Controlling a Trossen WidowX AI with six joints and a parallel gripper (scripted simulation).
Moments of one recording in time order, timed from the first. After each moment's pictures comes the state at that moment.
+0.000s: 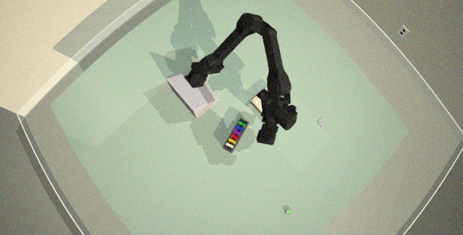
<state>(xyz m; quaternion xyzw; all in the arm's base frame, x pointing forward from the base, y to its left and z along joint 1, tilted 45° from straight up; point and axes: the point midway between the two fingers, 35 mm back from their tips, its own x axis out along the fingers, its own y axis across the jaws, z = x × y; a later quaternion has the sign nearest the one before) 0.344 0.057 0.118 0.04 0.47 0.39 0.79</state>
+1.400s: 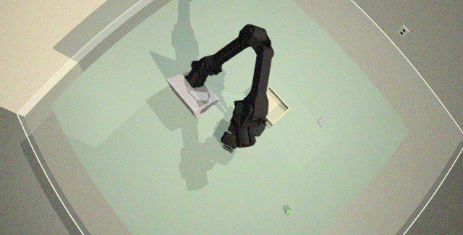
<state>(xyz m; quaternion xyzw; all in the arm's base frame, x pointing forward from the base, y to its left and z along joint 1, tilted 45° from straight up) 0.265 0.011 0.036 0.12 0.60 0.41 0.68</state>
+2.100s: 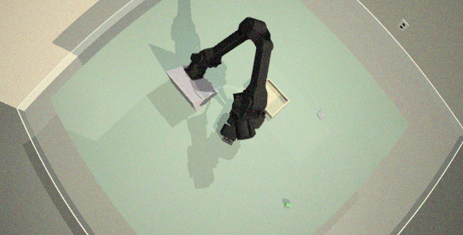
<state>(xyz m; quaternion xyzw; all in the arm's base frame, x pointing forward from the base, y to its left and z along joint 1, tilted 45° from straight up) 0.263 0.019 0.030 0.12 0.60 0.41 0.67</state>
